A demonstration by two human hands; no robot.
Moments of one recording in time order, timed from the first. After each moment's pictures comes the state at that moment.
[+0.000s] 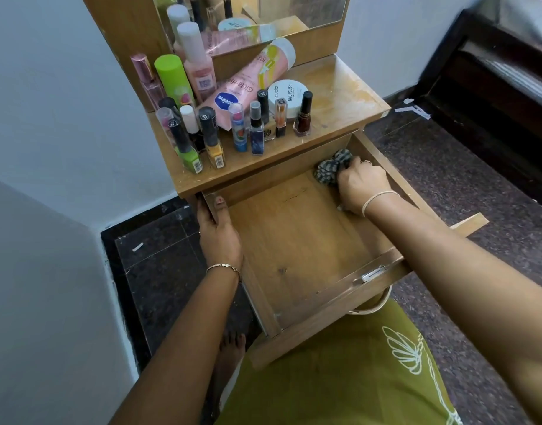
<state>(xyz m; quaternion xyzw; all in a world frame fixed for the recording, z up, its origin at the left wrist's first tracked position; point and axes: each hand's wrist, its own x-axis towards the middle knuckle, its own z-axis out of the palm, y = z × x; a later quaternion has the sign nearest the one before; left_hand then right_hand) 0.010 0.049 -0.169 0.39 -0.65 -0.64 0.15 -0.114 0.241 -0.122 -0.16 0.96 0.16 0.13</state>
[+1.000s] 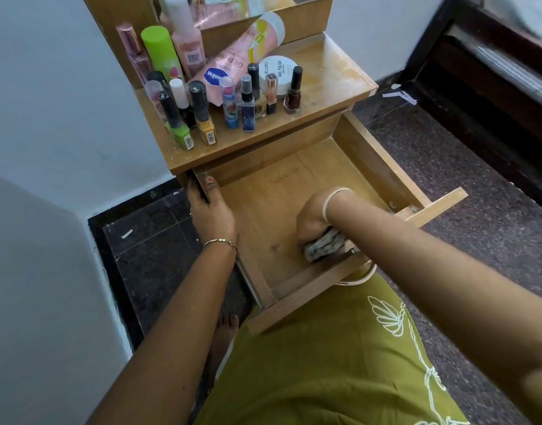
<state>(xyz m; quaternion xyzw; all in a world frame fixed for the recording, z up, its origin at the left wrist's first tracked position) 0.012 0.054 -0.166 0.40 -0.65 -0.62 0.17 -0.049 0.185 -0.113 -0.16 0.77 0.20 0.58</state>
